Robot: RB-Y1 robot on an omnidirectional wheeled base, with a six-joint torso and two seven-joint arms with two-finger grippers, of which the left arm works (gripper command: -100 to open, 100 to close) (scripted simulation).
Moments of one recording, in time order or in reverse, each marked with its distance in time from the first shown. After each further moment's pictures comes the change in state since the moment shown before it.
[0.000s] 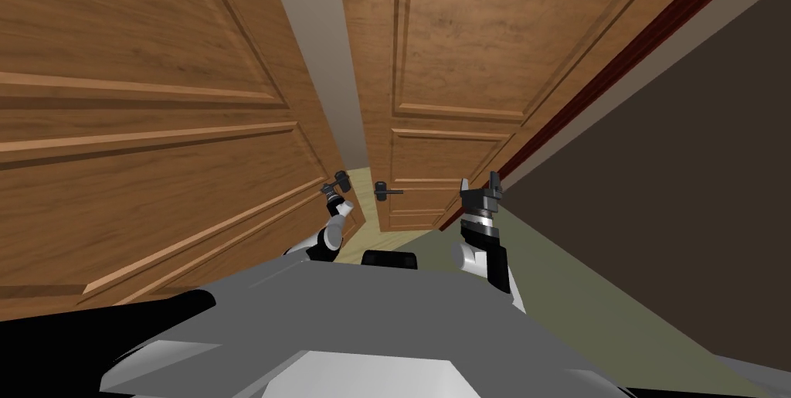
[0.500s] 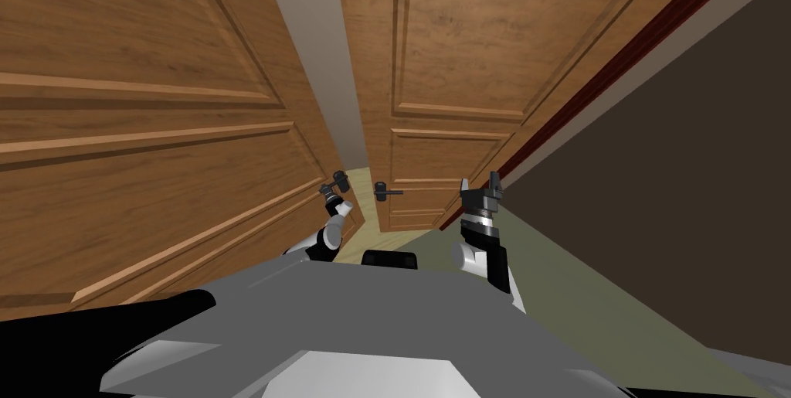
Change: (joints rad) arm -0.002 0.006 0.016 0.005 0.009 -0.014 -0.006
